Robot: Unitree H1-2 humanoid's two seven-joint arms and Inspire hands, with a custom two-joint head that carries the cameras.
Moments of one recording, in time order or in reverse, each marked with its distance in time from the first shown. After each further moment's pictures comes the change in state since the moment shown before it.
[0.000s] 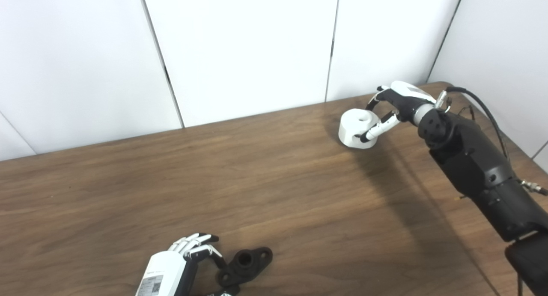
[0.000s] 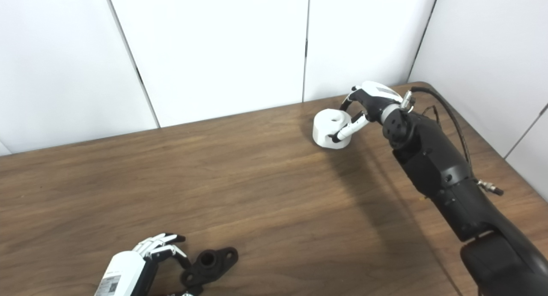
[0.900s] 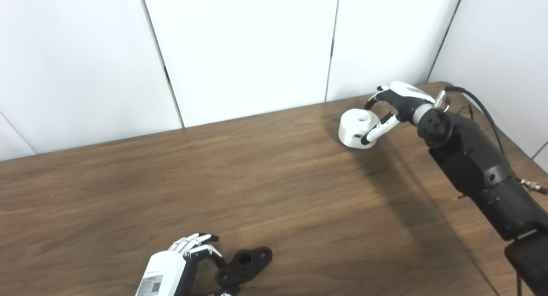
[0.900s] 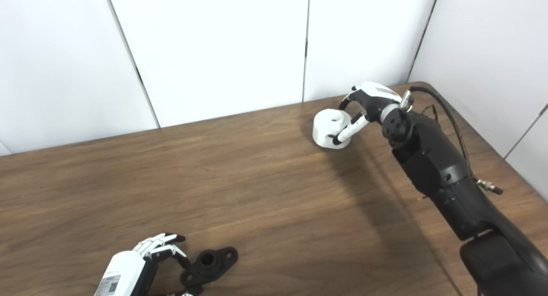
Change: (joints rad) left arm 0.000 0.000 0.001 -0.001 0.001 0.000 -0.001; right arm -0.011 0.000 0.010 0.000 -0.019 0.020 0.030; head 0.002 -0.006
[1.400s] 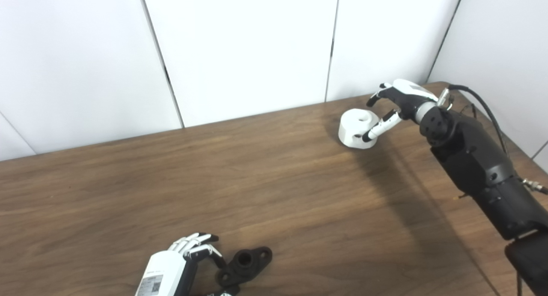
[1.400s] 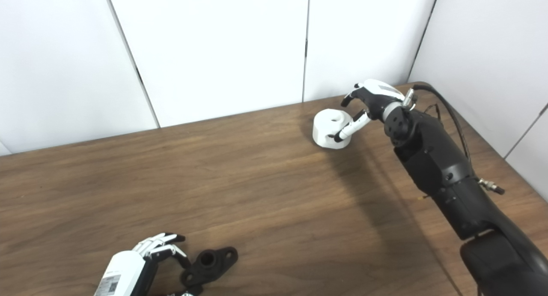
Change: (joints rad) left arm 0.000 0.000 0.000 0.000 0.000 0.000 0.001; right arm 0.000 -0.001 -0.017 0.000 0.000 -0.001 0.000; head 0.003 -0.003
